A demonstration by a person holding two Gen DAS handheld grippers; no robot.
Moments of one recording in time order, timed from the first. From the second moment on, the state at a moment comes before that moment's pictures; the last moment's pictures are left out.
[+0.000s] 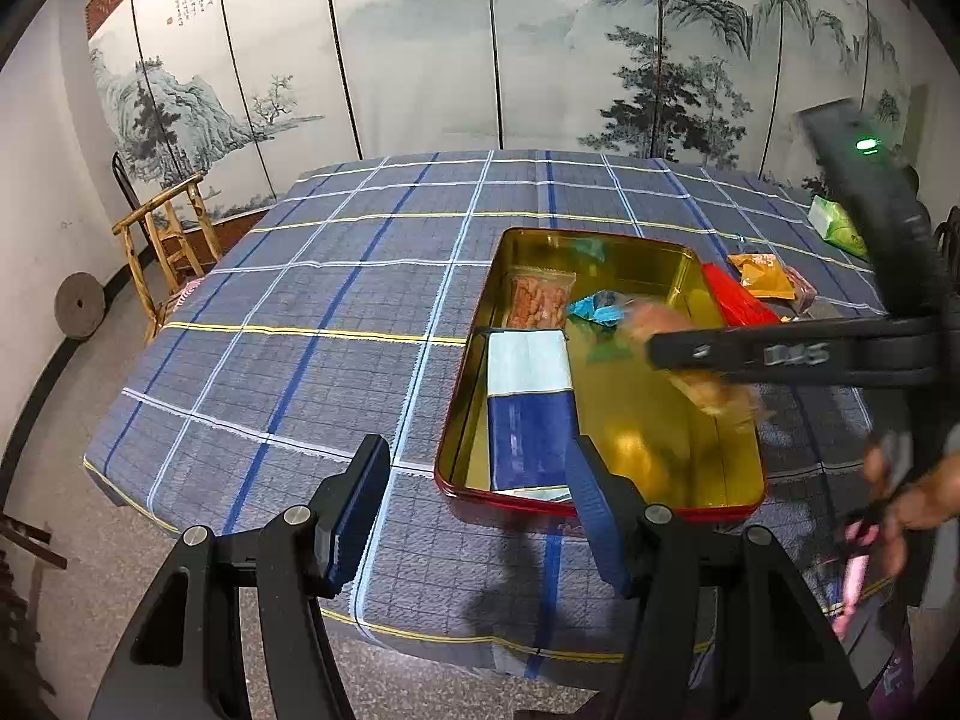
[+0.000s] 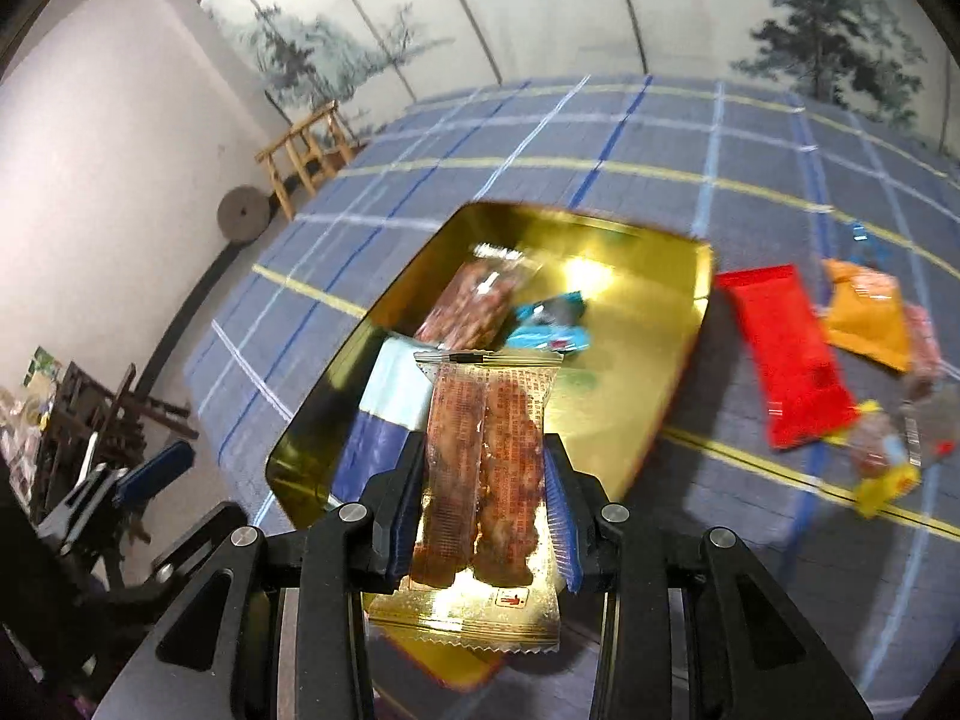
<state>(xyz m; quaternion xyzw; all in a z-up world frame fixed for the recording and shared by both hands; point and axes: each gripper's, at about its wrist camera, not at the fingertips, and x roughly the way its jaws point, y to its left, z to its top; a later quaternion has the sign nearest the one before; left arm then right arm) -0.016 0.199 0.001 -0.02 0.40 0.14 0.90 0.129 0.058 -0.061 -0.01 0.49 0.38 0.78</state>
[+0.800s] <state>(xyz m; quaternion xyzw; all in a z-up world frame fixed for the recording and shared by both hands) -0.015 0.212 -0.009 -0.03 0.42 0.14 0.90 0.144 0.071 -0.059 0.00 0.46 0.39 0.80</state>
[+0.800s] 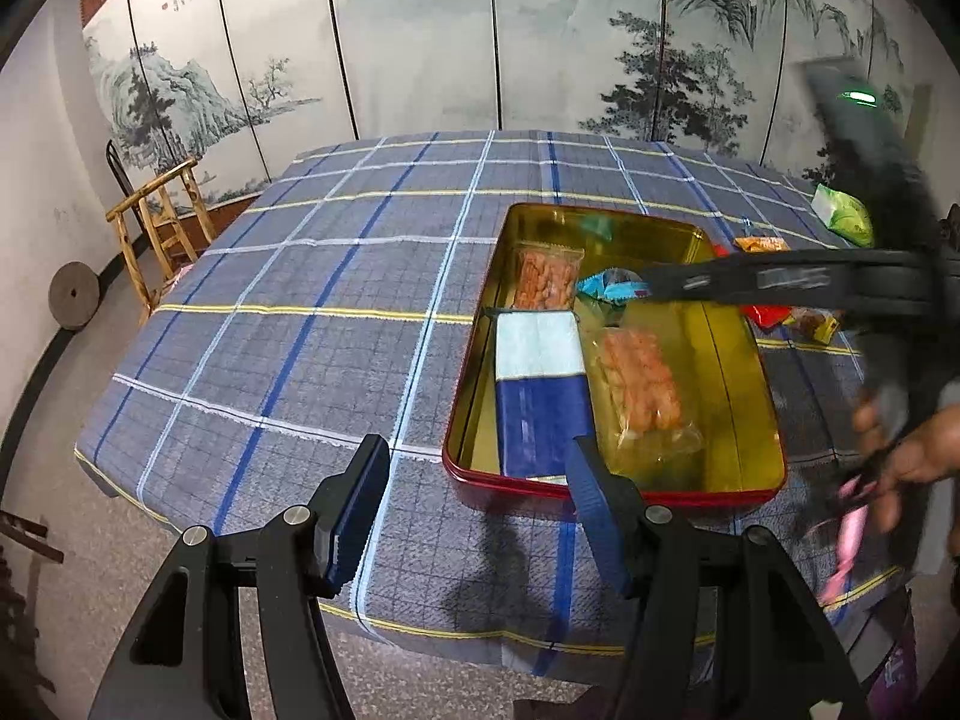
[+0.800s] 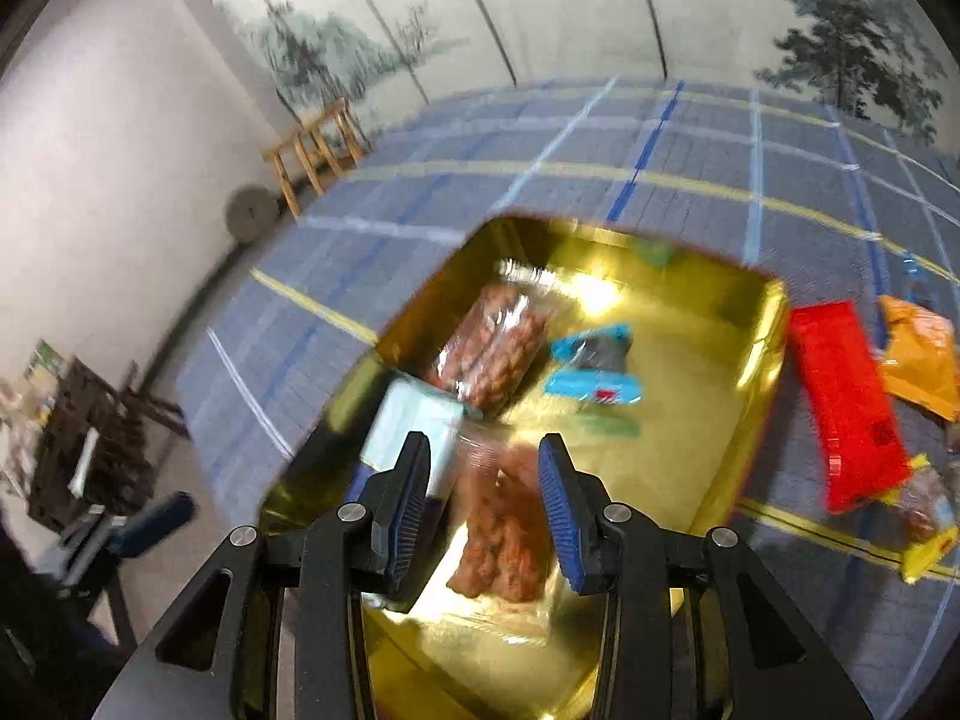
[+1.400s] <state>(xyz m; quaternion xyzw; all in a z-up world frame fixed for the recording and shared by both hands) 0.003 0.199 -0.020 -0.03 0.44 0.12 0.89 0.232 -0.014 -0.094 -0.08 0.50 0.28 0.82</state>
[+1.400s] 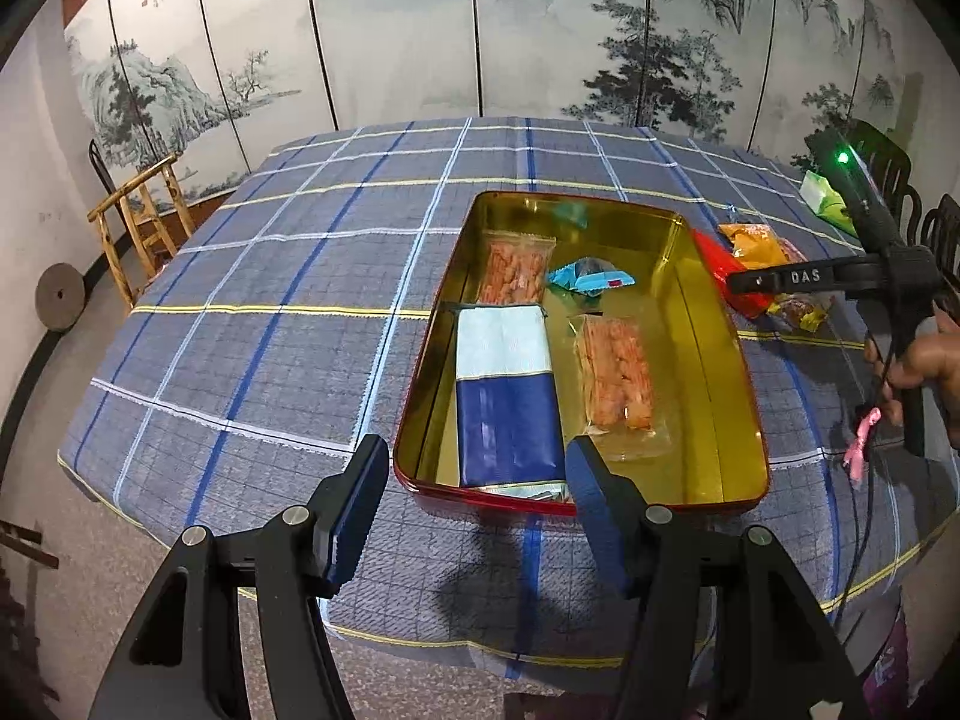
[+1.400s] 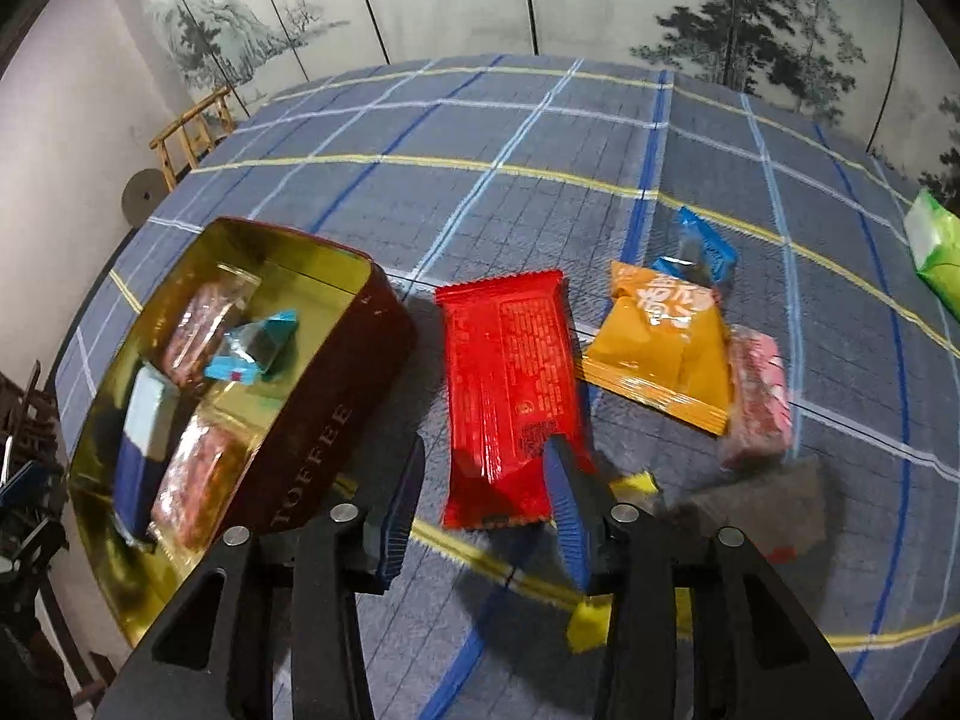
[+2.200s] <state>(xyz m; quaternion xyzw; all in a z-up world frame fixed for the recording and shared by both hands) 0.024 0.191 -0.034 -0.02 0.47 0.12 0.88 0.271 0.034 -0.110 -0.26 0.49 0.37 0.75</state>
